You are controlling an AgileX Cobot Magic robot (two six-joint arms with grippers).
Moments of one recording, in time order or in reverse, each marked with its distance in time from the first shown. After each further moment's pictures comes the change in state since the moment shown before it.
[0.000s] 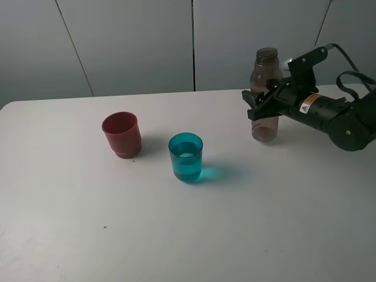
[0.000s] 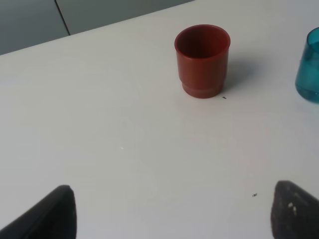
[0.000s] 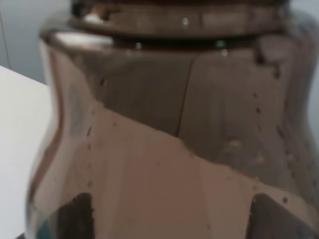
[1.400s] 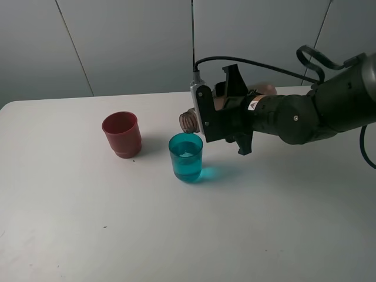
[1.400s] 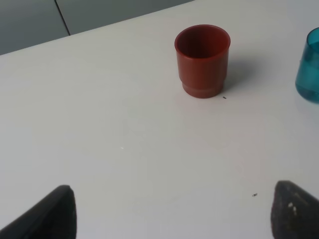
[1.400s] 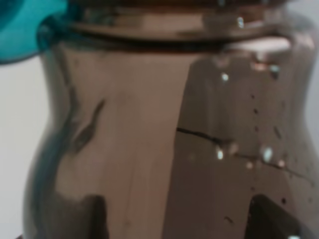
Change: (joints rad) left arm 0.000 0.000 0.000 0.000 0.000 0.000; right arm 0.472 -0.213 -0.028 0.648 0.554 -1.642
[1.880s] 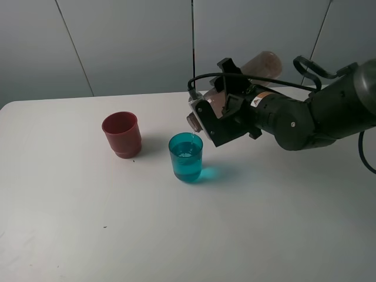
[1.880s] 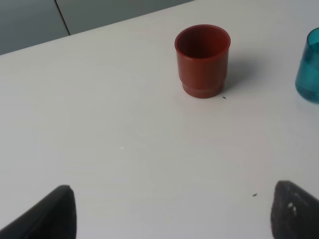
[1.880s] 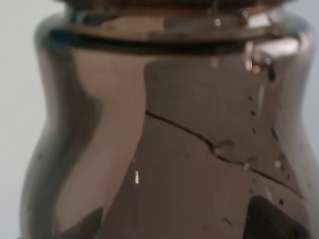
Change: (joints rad) left arm 0.000 0.000 0.000 0.000 0.000 0.000; right arm 0.005 0.032 0.021 0.098 -0.238 -0.478
